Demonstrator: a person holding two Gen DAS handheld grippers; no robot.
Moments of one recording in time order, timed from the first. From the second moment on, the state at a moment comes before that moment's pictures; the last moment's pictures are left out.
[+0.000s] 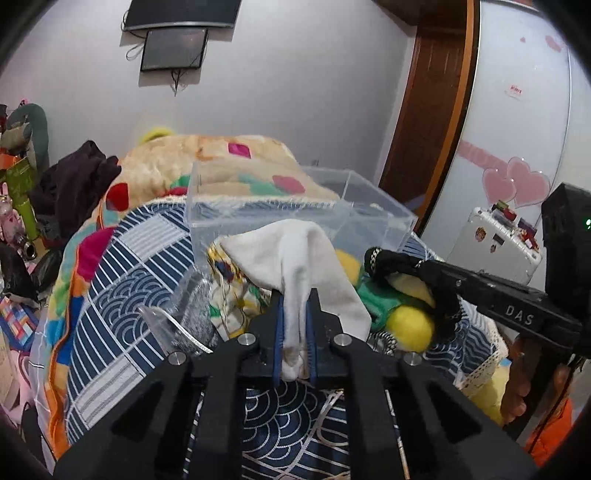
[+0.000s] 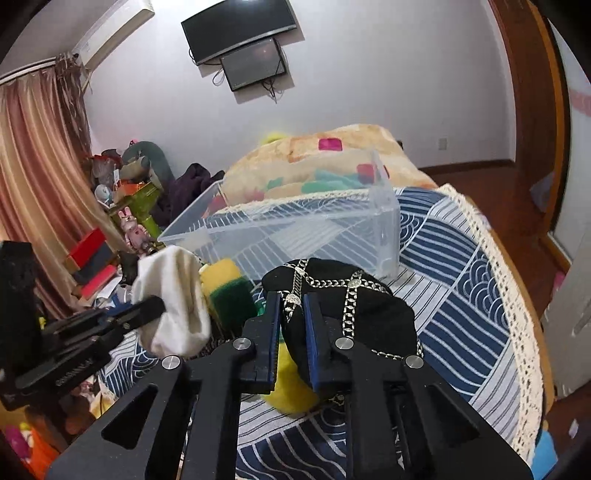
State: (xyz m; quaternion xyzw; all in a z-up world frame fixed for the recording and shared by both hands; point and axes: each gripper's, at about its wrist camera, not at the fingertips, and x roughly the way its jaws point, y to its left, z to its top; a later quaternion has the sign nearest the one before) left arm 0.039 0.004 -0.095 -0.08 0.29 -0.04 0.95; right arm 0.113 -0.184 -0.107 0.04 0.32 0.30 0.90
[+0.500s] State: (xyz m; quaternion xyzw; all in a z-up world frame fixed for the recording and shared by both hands) left arm 0.038 0.018 -0.053 -0.09 0.24 -0.02 0.97; right arm 0.102 -0.206 -0.069 0.07 0.25 0.29 0.92
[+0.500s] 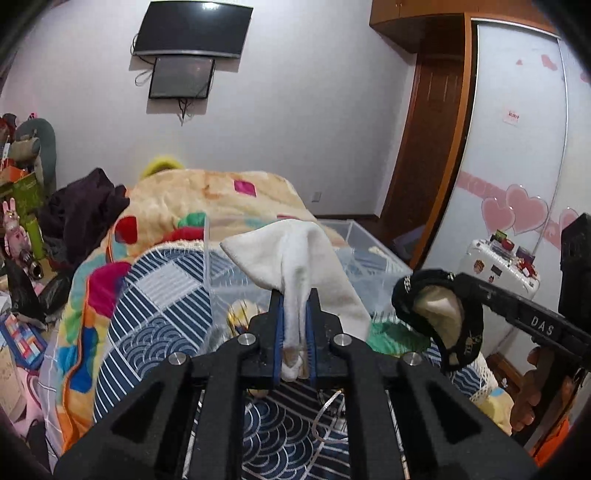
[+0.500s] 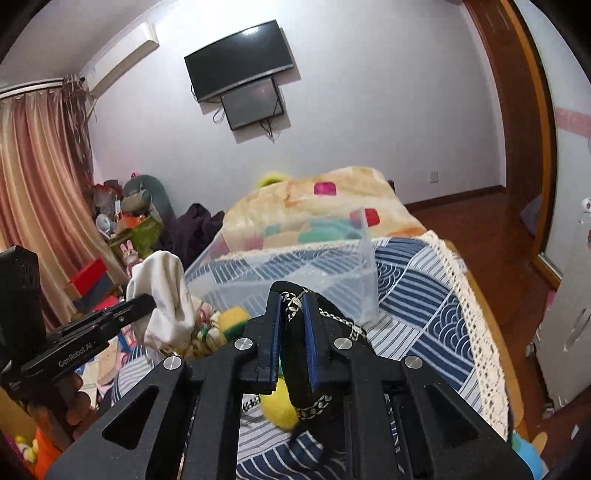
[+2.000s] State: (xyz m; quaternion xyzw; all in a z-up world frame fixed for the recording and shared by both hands) left arm 0.073 0.047 -0.031 -0.08 0.23 0.01 0.97; right arm 0.129 -0.218 -0.061 0.03 0.25 0.22 0.94
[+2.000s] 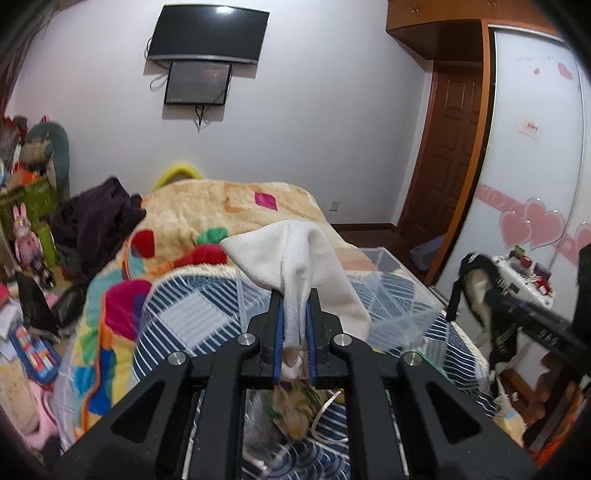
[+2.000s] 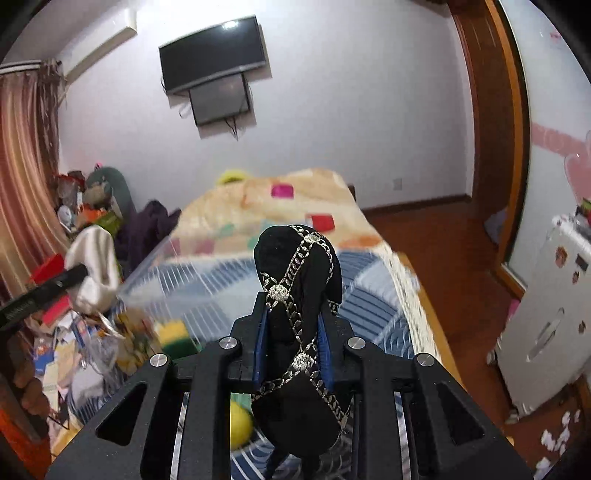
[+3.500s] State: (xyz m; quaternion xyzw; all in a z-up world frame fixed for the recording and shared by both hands) left arm 0.213 0.052 -0.087 -0.02 0.43 -0.02 0.90; right arm 0.232 -0.117 -0.098 -0.11 0.41 0.29 0.86
